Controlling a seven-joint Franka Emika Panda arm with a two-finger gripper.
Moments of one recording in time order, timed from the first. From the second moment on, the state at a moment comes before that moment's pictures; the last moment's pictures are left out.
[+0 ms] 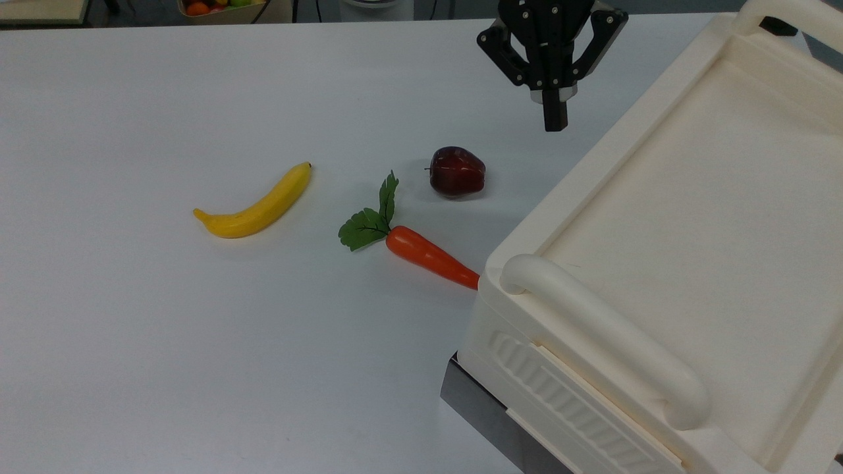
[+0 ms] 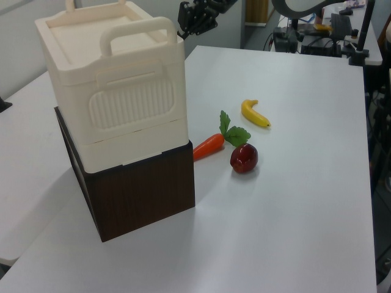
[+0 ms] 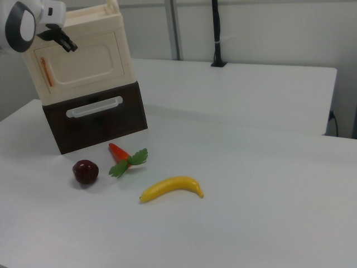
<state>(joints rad) 0.36 0.21 -0.01 -1.48 -0.04 2.49 0.80</state>
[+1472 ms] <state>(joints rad) 0.05 -0.02 -0.04 -1.71 -0.07 1.73 0.02</state>
